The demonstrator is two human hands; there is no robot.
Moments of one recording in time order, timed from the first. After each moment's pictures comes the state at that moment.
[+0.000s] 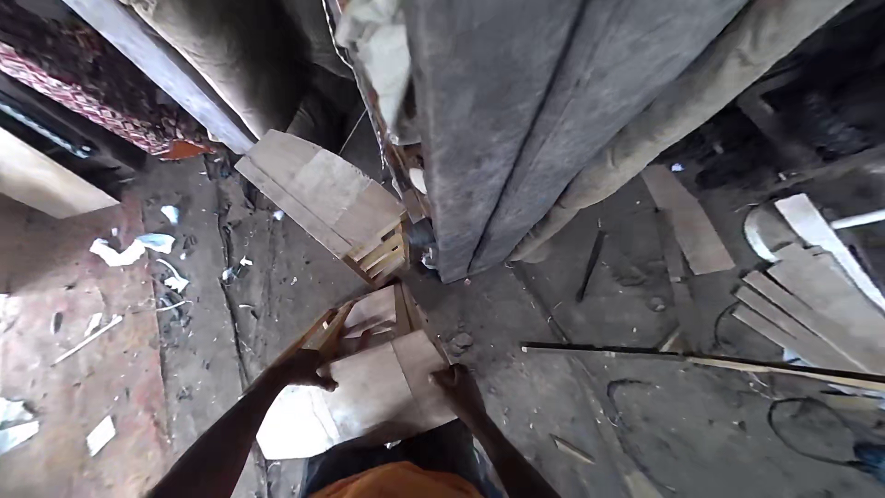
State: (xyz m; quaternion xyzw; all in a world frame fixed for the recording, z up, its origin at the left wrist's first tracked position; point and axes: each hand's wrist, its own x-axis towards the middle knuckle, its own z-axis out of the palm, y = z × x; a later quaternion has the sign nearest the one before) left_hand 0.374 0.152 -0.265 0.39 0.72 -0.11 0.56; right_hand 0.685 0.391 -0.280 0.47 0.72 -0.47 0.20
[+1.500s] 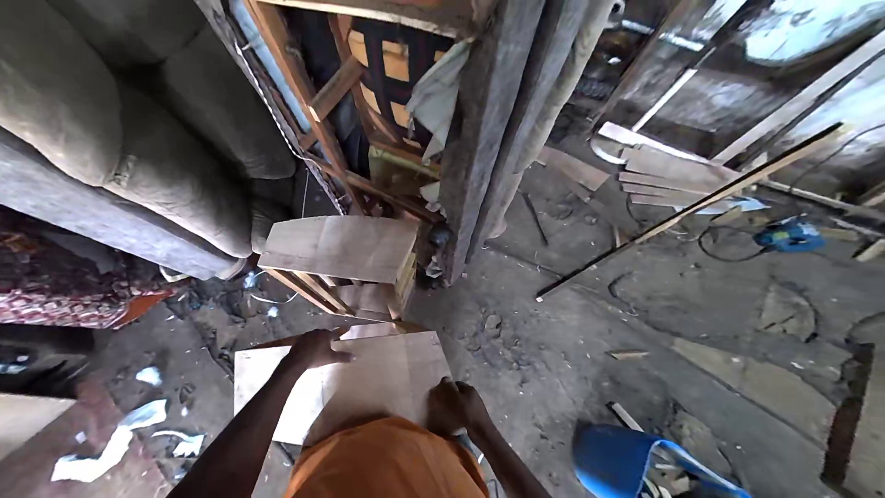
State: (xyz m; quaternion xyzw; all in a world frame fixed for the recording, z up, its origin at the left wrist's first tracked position) left_hand 0.114 0.110 -0.167 0.57 0.72 -0.16 0.37; right_hand 0.487 0.095 -0.250 0.66 0.46 -0.59 -0.07
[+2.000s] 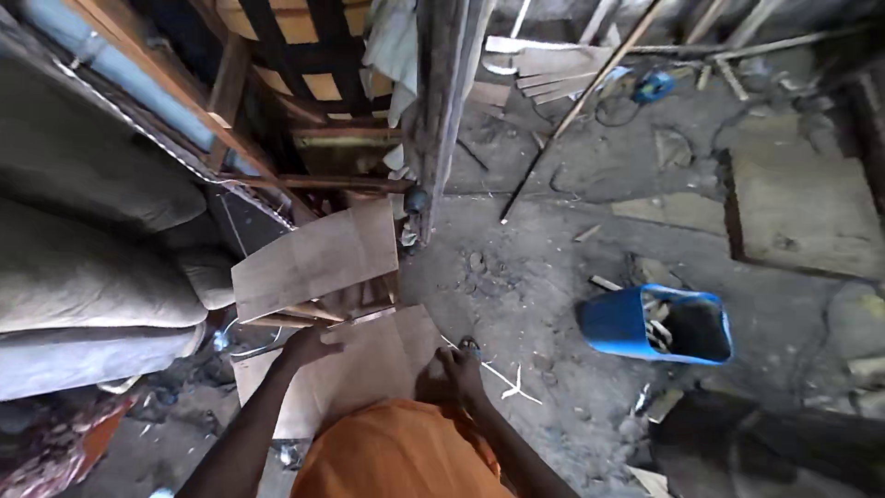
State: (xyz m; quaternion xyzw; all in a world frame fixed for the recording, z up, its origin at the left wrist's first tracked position) left_hand -0.044 0.199 -0.216 0.67 0.61 -0.18 0.39; right_hand 0.299 0.061 -0.266 0.77 0.37 -0.49 -0.17
